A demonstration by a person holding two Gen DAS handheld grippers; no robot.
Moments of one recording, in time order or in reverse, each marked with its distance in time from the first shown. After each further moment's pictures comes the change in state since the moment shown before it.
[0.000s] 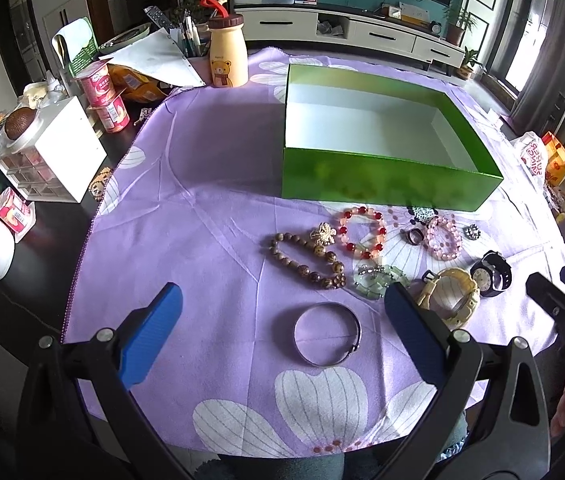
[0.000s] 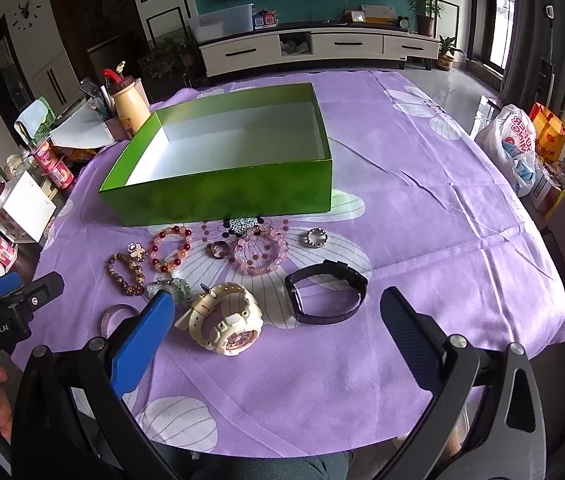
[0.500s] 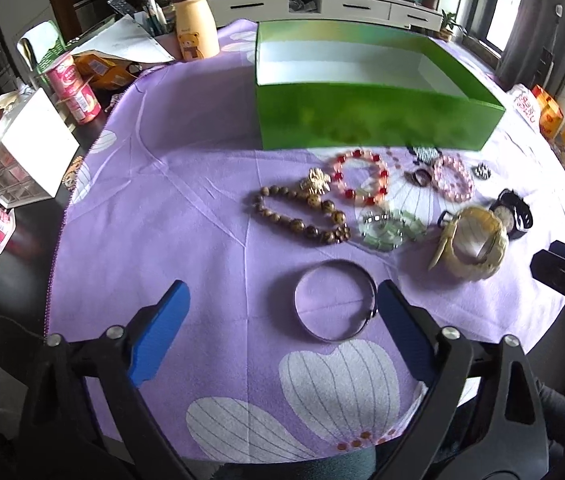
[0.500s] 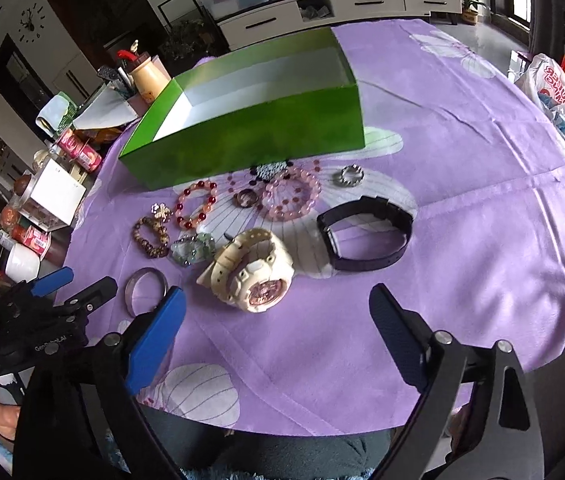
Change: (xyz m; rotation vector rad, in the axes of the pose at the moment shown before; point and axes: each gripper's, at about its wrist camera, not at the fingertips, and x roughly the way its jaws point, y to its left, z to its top) left arm 0.037 -0.007 -0.030 0.126 0.063 -0.017; right arm 0.035 -0.002 -0.034 0.058 0.146 0.176
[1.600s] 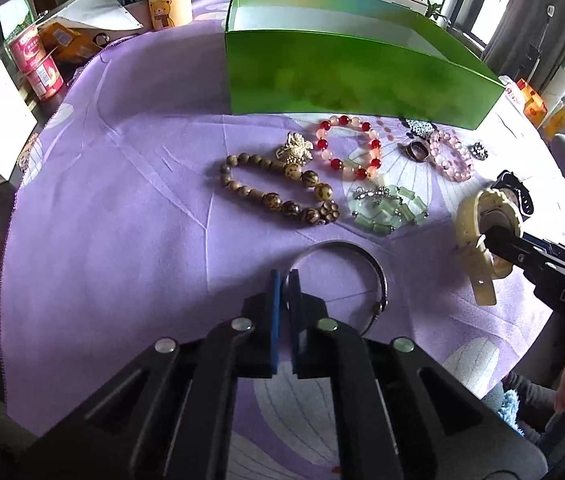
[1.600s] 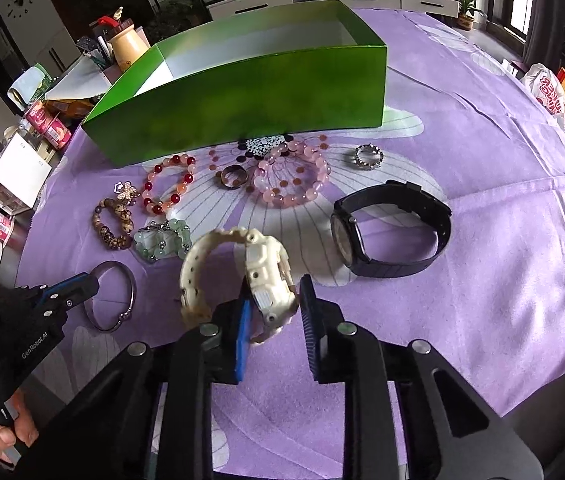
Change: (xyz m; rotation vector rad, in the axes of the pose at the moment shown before) left arm 0.038 0.001 -0.006 -0.016 0.053 -0.117; right arm 0.039 0.010 0.000 -0.039 0.002 -0.100
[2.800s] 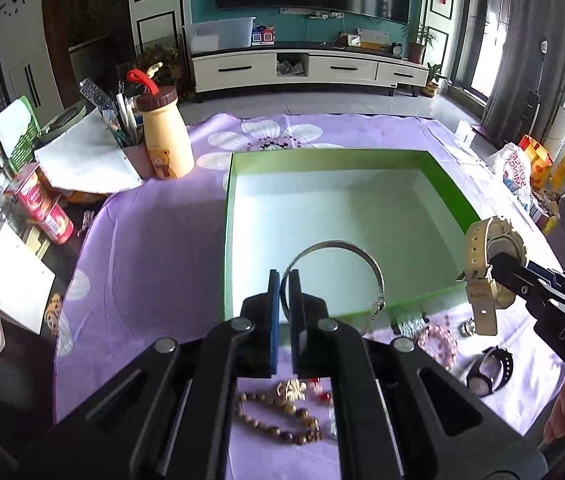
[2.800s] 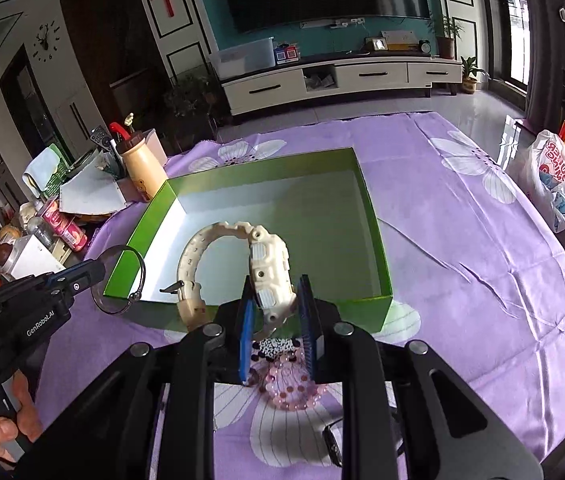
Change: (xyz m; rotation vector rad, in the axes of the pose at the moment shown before) left arm -0.039 -0.021 0.146 0.030 -0.279 0.072; right arm -0.024 -0.001 0.127 -0.016 -0.268 0.033
